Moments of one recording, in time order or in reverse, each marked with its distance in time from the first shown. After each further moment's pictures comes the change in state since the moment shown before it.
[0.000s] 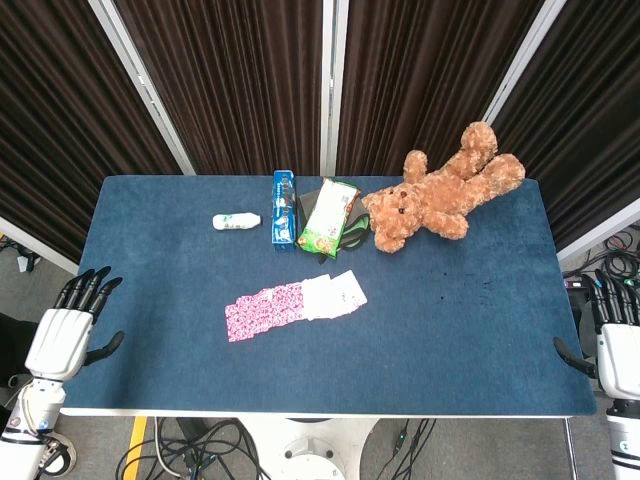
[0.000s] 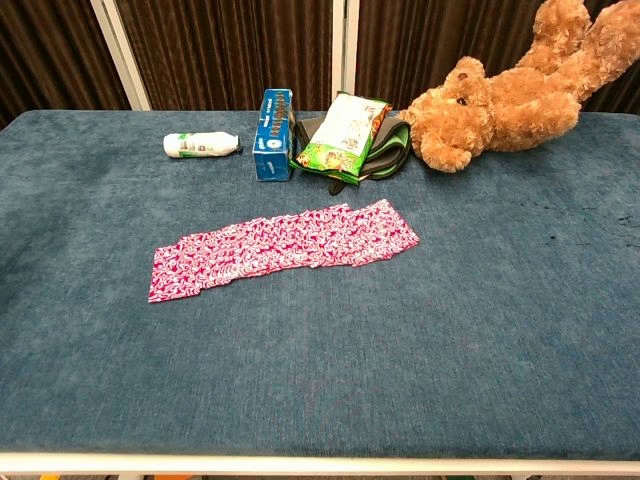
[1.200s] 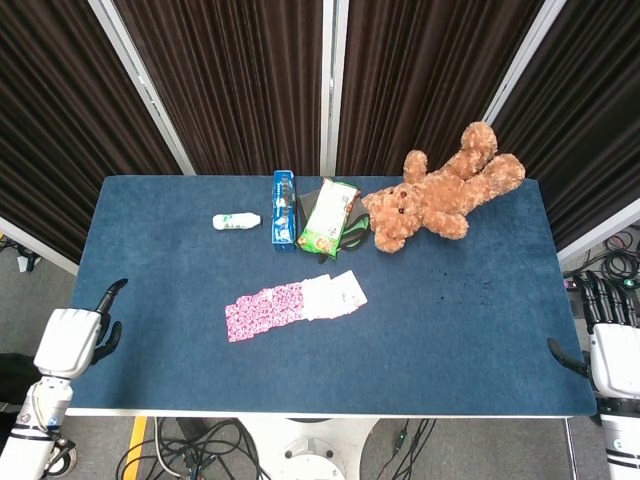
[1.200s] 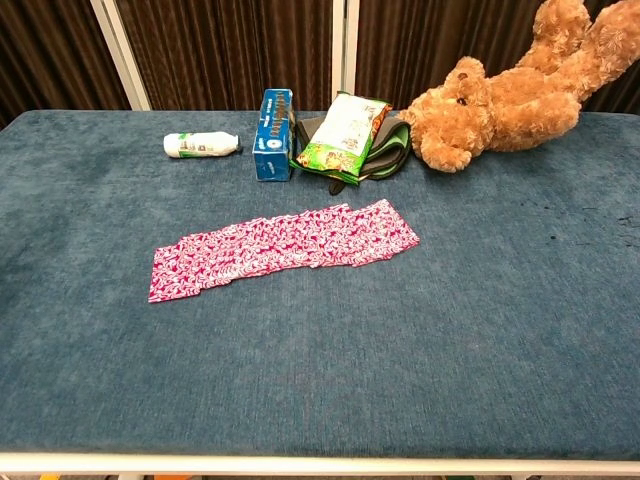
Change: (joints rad) left arm -0.012 -0.032 0.001 0.014 -0.025 -0.033 0.065; right arm 0.010 -0.011 -0.009 0.005 -0.003 -0.024 -0.007
